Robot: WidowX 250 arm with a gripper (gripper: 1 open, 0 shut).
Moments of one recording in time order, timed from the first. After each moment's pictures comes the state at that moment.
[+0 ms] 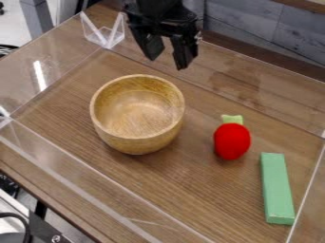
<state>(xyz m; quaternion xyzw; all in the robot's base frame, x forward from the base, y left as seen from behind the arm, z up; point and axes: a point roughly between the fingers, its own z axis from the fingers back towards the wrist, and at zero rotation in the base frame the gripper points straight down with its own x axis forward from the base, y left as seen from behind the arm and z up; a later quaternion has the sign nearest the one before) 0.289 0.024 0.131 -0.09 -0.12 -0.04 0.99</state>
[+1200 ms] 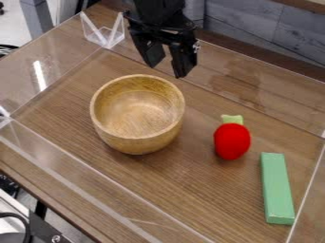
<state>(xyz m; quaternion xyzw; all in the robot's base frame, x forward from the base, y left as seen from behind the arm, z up) 0.282 0.018 0.125 -0.09 -0.11 -0.08 0.99</state>
